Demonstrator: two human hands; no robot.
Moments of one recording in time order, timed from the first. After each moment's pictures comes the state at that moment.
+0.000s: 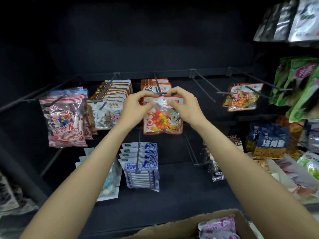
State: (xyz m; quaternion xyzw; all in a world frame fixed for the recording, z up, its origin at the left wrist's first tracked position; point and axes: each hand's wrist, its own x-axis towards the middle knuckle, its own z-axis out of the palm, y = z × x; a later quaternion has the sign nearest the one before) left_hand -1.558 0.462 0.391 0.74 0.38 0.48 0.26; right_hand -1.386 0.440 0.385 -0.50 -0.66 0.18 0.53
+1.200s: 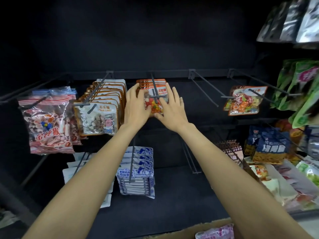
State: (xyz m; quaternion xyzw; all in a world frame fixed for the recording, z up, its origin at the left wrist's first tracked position) left_hand -1.530 0.554 0.347 0.76 0.49 0.42 -0.02; right_hand -1.390 0.524 0.339 -0.64 -0.73 -0.11 0.23
